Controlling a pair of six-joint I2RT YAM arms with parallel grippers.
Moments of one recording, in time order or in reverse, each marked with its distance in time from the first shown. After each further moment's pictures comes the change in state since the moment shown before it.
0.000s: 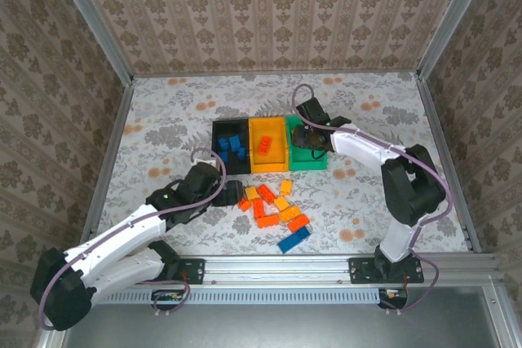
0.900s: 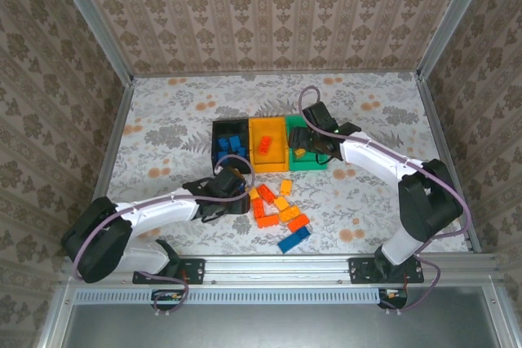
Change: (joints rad) left arm -0.072 0.388 0.008 0.127 0.014 -0.030; right arm 0.022 -0.177 -0.118 0.011 -0.008 0.018
